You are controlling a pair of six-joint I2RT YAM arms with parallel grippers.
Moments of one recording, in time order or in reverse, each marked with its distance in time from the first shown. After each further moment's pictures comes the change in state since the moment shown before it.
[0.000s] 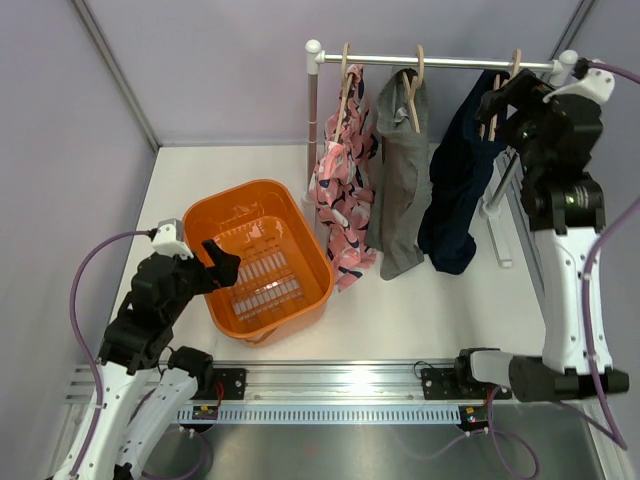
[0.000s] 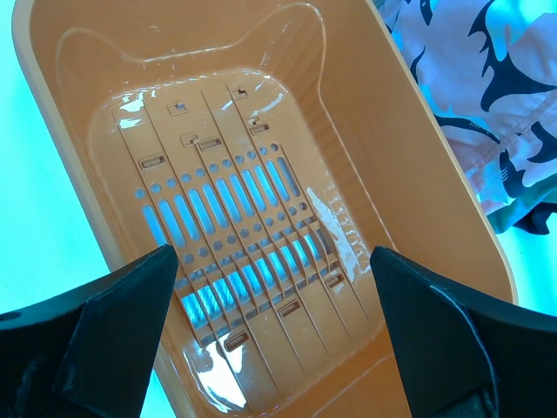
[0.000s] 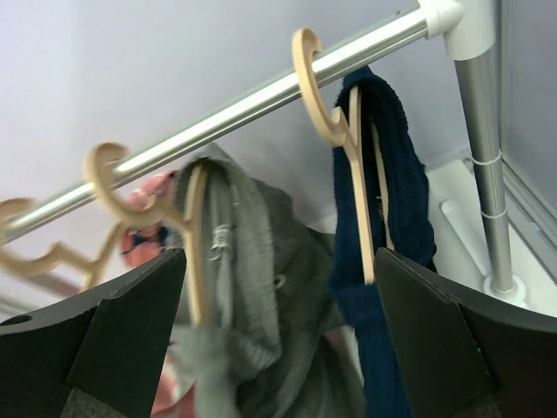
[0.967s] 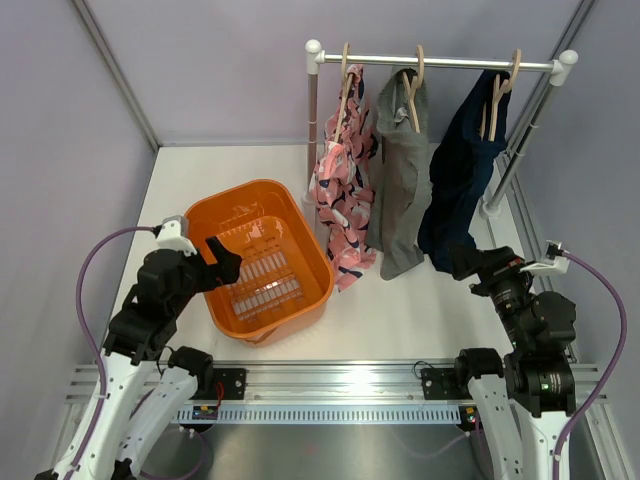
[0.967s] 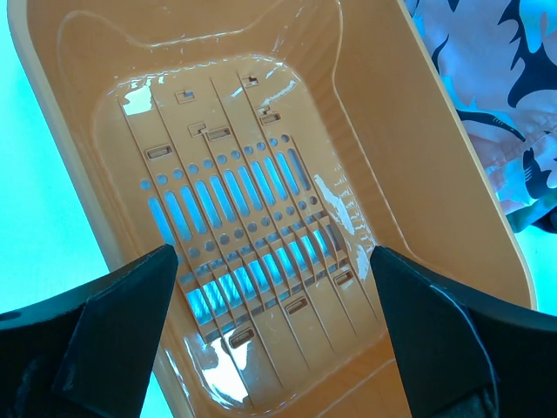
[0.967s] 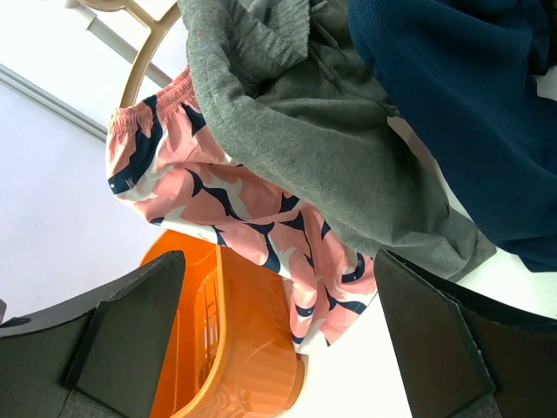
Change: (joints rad) left arm 0.003 0.052 0.000 -0.001 -0.012 -0.005; right arm 0.000 -0.993 -0.988 0.024 -0.340 0.294
